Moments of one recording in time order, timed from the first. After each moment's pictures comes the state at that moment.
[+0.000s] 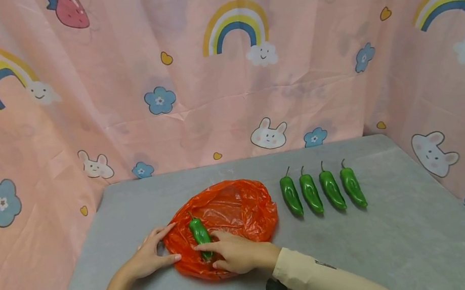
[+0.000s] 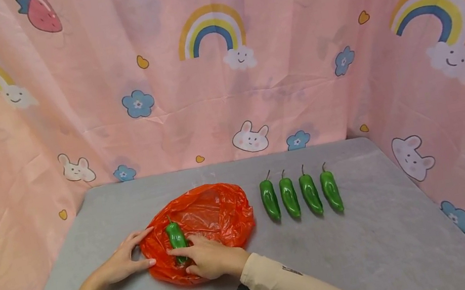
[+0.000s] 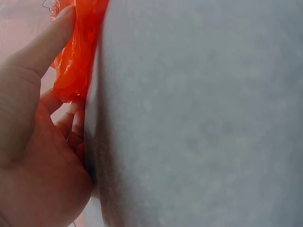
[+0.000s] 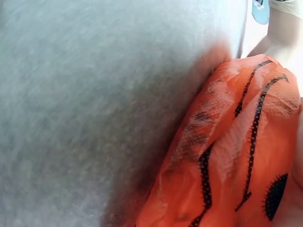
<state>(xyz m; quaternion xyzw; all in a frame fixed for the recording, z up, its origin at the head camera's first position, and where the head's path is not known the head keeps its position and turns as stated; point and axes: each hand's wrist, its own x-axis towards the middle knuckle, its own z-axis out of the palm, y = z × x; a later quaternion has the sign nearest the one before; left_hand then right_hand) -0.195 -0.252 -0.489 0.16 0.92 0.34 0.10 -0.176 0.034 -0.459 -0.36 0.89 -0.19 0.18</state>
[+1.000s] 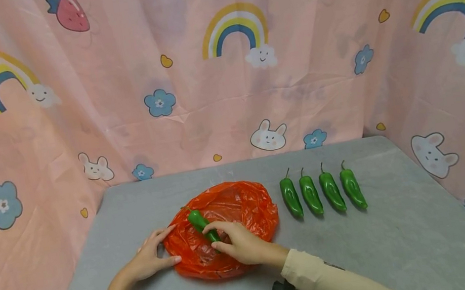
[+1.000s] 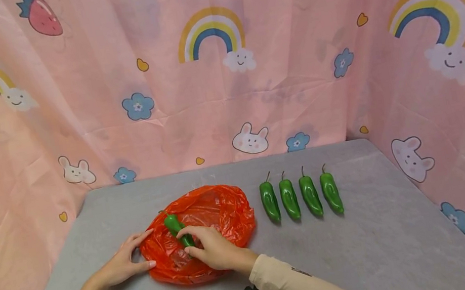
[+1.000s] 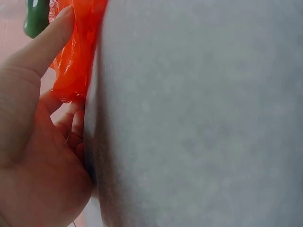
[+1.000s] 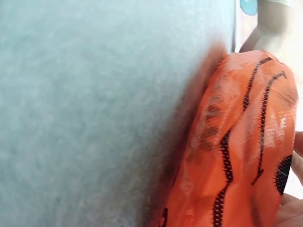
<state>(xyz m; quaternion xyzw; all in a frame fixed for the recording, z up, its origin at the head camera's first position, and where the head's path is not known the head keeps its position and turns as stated) -0.196 -0.253 -0.493 0.16 0.93 0.33 0.09 -0.184 0.048 -0.462 -0.31 0.84 -0.43 0.09</state>
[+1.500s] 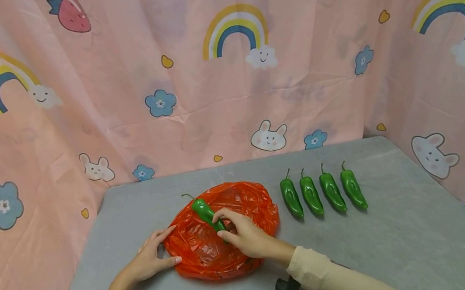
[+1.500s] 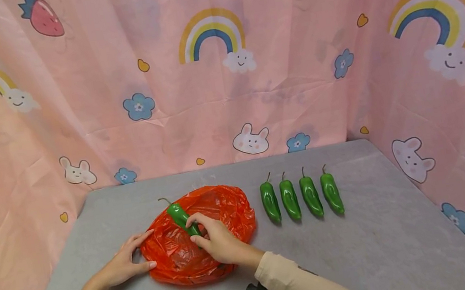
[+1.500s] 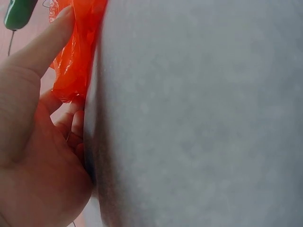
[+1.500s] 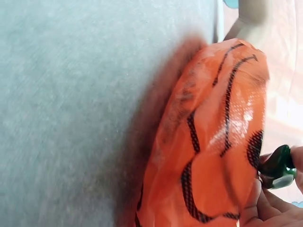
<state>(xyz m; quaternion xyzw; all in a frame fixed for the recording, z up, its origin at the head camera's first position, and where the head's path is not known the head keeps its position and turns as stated) -0.195 -0.253 -0.493 0.16 0.92 0.34 0.09 -0.183 0.058 -0.450 -0.27 0.82 -0.51 0.07</state>
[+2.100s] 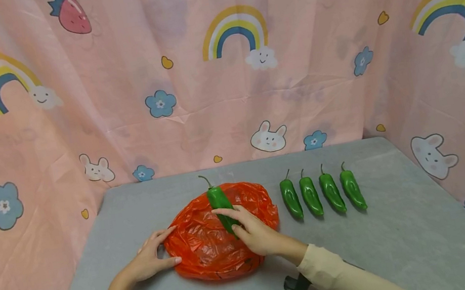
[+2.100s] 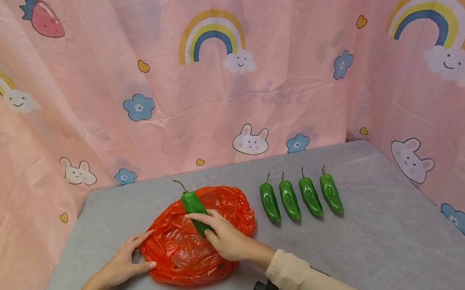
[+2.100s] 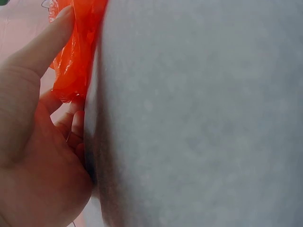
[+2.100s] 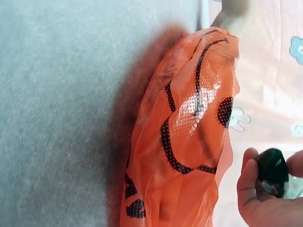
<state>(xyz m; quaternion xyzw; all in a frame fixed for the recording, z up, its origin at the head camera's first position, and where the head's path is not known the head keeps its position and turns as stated) -0.195 -0.251 -0.490 0.16 0.92 0.34 0.10 -0.179 0.078 -0.440 -0.28 0.82 -0.49 0.07</state>
